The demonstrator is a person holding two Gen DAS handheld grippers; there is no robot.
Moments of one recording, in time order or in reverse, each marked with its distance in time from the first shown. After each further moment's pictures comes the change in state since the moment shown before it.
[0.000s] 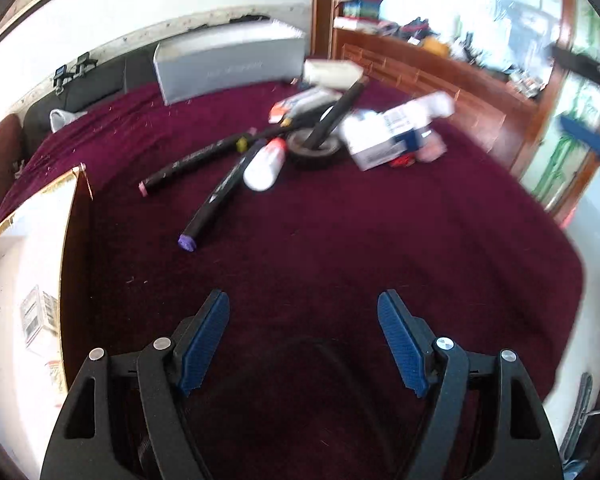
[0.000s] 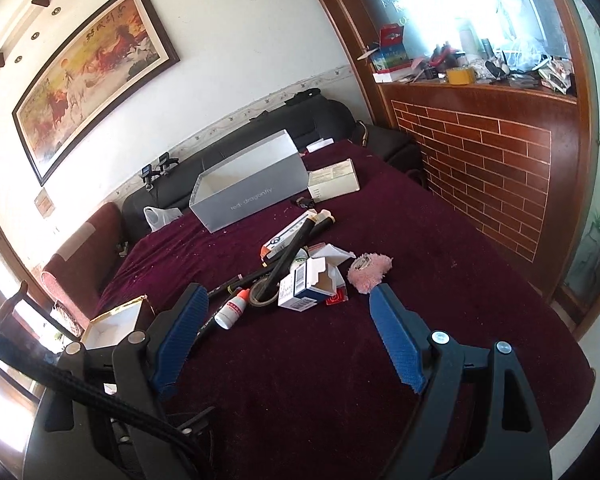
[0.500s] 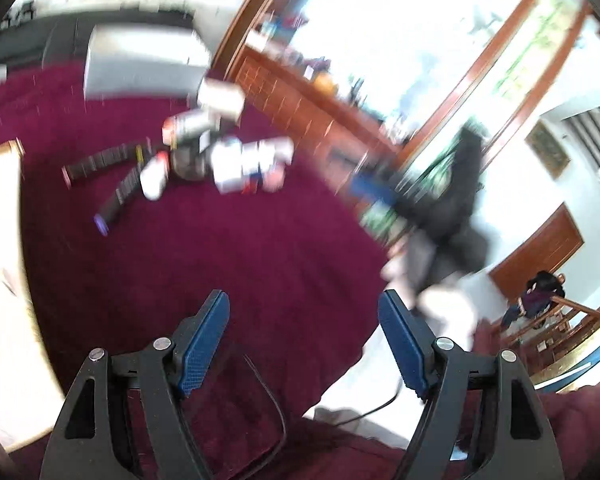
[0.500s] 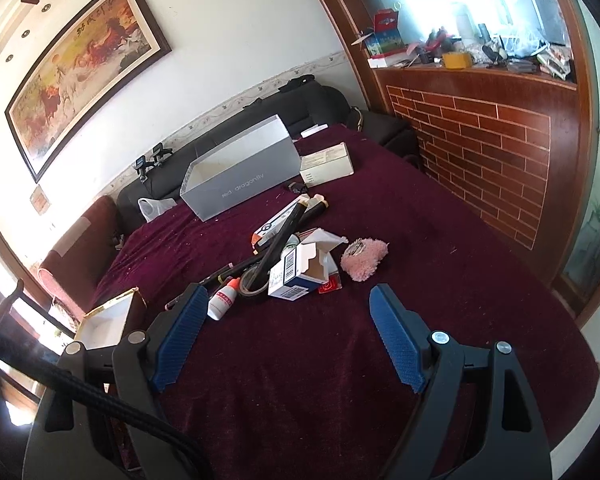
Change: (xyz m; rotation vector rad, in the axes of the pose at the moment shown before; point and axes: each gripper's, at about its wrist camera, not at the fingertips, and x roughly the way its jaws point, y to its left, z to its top) left arm -0.121 0.021 0.000 -0.086 -0.068 -0.532; right arm 0.019 -0.006 -0.005 0.019 0.047 -0.004
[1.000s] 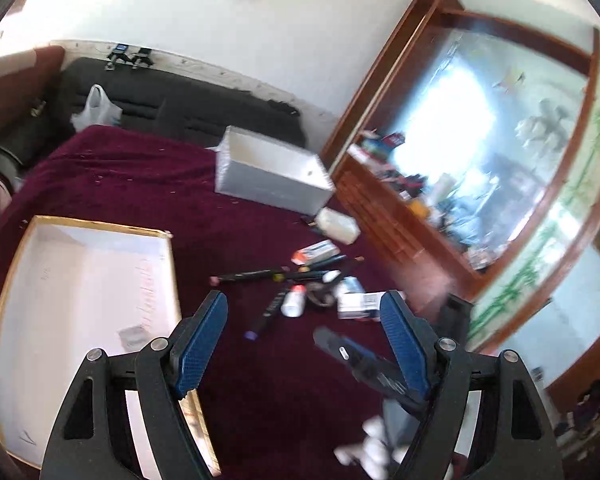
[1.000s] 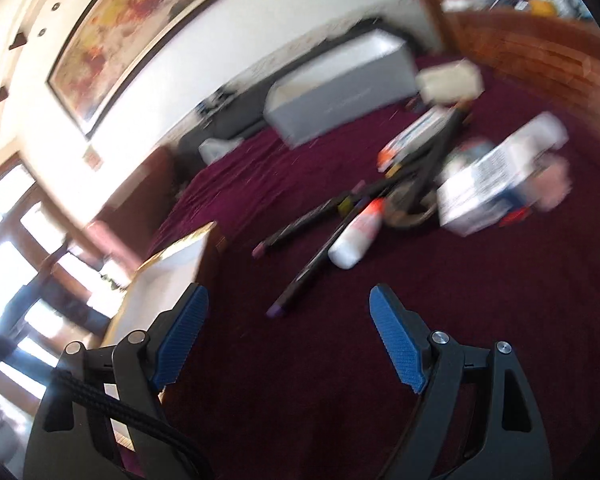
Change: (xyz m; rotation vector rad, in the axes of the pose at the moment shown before) left arm -0.065 0.072 0.043 -0.169 -0.325 0.352; right arm 0.101 0.105 -0.059 -0.025 0.237 0.294
